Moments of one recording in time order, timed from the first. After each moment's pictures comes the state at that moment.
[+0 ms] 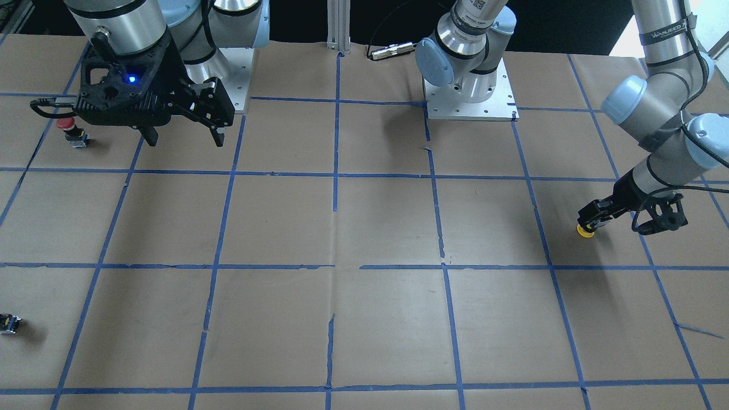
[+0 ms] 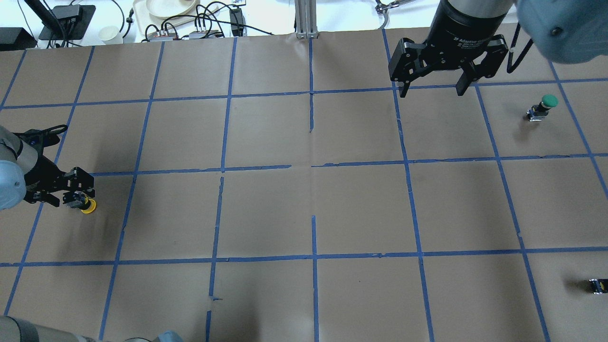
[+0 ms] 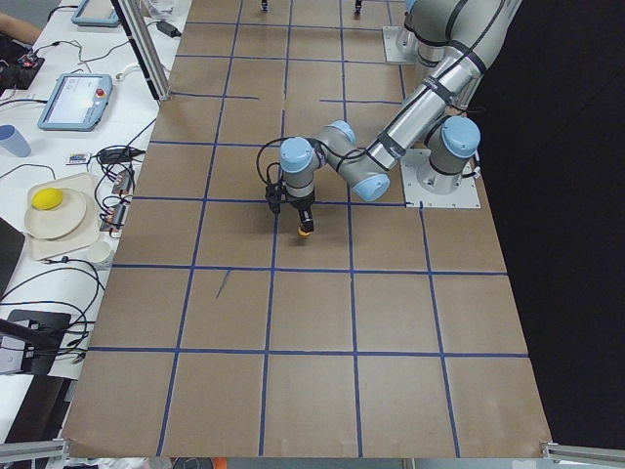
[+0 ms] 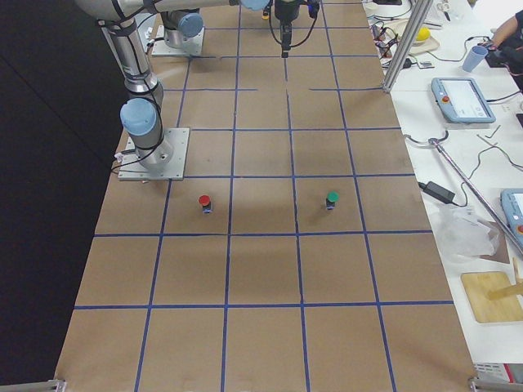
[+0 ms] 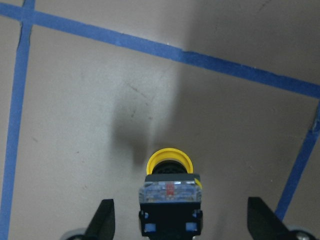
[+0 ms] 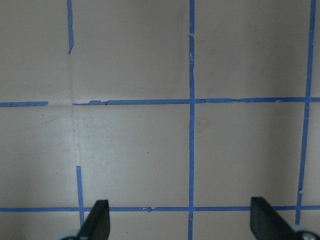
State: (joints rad) left arm -0.91 -1.82 -2.02 -0.92 1.62 0.41; right arm 1.64 -1.53 1.46 -1.52 -1.55 0.07
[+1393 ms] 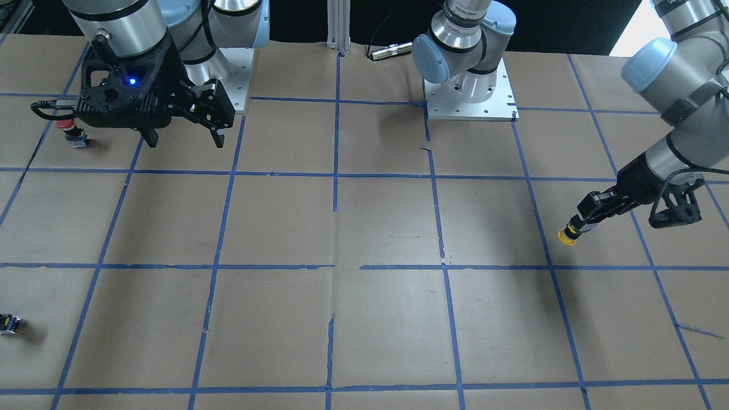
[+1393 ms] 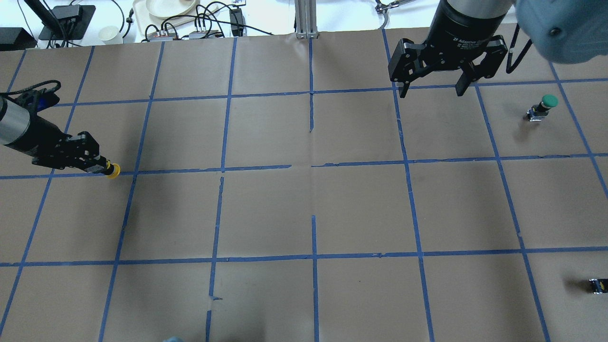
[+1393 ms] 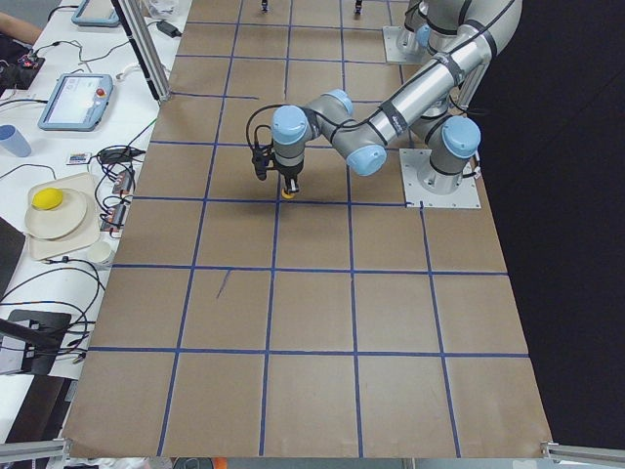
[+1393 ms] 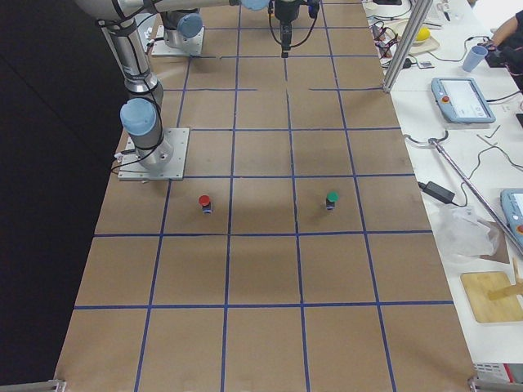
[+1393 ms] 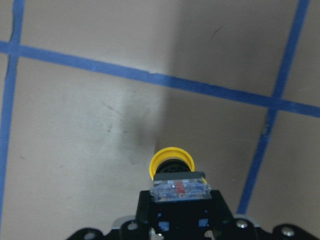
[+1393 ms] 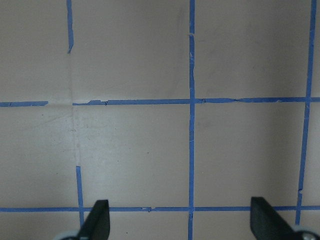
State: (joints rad) left arm -1.00 -1.71 -1.86 -1.24 1.33 0.35; right arm 1.64 -1.52 1.46 -1.52 -1.55 0.07
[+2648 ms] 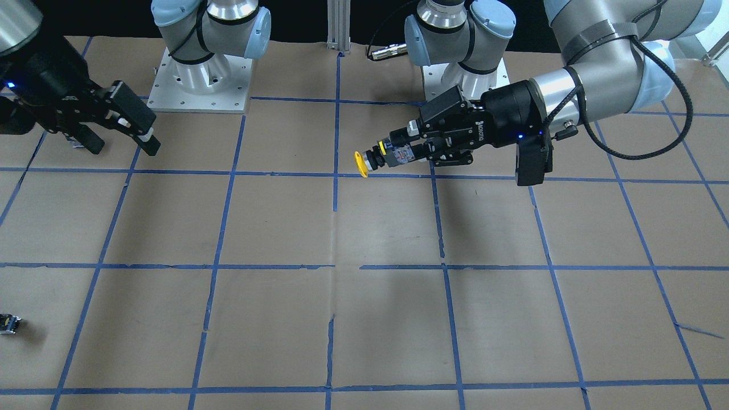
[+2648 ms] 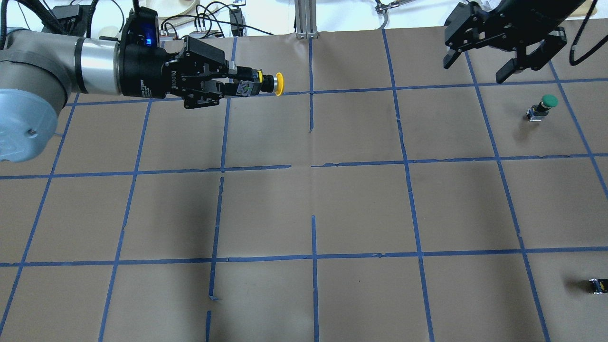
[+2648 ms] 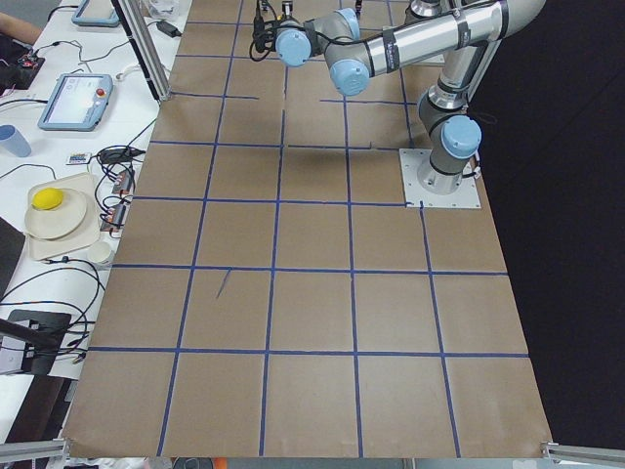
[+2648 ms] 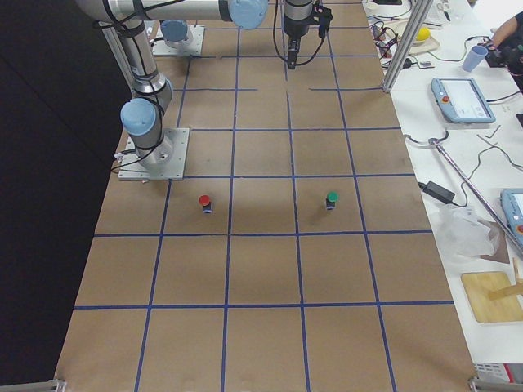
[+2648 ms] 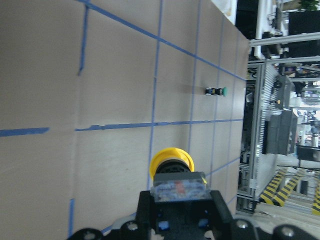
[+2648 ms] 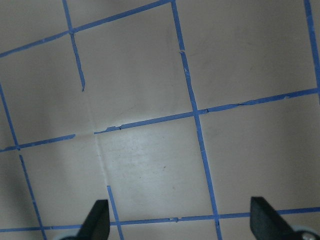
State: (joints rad) left arm -1.38 -1.58 -1.82 -1.56 0.31 0.28; right arm 1.35 -1.54 1.46 -1.48 -1.28 0.02
